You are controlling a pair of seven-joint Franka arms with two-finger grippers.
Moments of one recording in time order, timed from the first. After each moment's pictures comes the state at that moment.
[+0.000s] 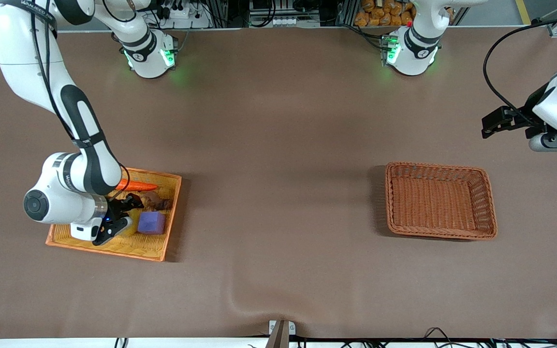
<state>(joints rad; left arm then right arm) -0.06 0.03 -0.02 -1.58 0.02 1.57 -0.06 0.02 0.66 -0.02 -1.69 0.18 2.15 -0.70</state>
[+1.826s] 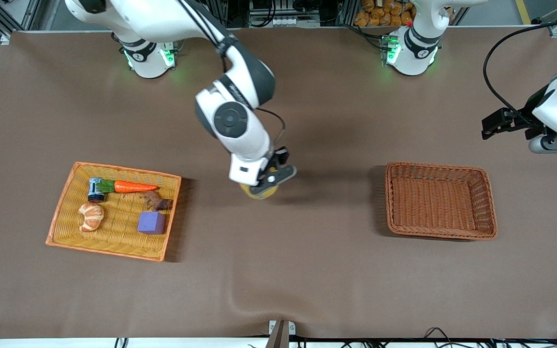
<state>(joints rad) -0.06 0.04 -0.02 -1.59 0.02 1.57 -0.06 0.74 0.68 0.00 -1.37 0.23 2.15 0.17</state>
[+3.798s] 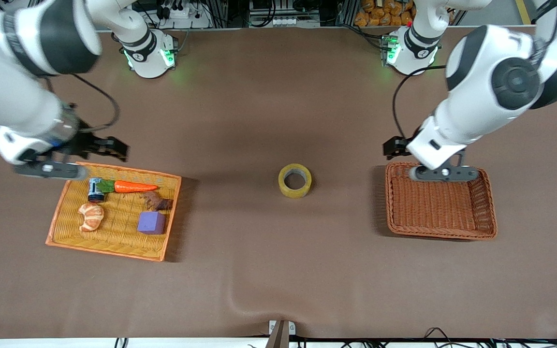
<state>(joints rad) -0.32 0.22 -0.07 -1.60 -0.07 1.76 -0.36 0.67 0.12 -0.56 -1.59 0.06 1.66 0.17</state>
